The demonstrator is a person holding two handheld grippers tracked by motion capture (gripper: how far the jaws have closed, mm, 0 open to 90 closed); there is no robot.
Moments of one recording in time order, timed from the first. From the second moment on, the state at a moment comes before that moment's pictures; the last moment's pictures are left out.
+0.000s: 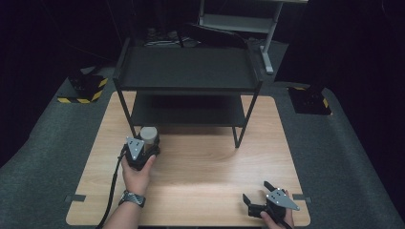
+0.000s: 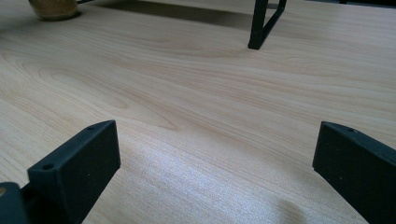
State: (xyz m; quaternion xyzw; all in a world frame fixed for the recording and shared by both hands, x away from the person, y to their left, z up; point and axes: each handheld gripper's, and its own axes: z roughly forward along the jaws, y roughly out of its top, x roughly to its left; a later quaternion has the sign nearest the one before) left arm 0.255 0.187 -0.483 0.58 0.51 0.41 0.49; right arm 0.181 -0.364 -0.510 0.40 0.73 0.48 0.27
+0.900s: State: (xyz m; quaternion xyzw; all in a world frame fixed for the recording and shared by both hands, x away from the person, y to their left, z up) left arm 0.221 0.192 -0.388 0.57 0.47 0.41 0.54; right arm 0.181 -0.364 -0.510 0.40 0.73 0.48 0.27
